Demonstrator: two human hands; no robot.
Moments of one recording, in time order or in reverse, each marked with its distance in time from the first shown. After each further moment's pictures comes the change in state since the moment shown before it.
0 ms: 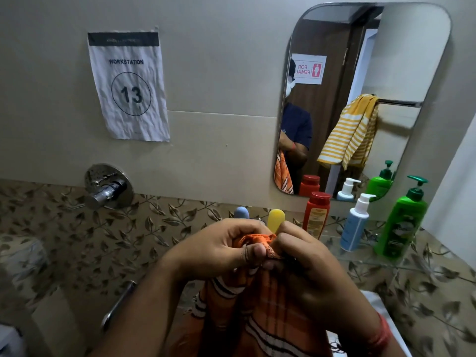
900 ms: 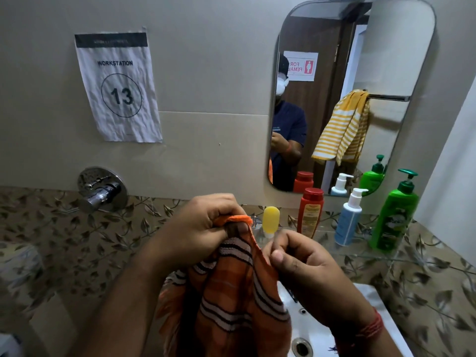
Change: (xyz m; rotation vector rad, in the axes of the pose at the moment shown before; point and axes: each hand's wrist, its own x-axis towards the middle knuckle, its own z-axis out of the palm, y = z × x) left_hand -0.002 0.014 -0.018 0.415 0.293 0.198; right_hand -0.014 0.012 0.011 1.055 0.033 0.412
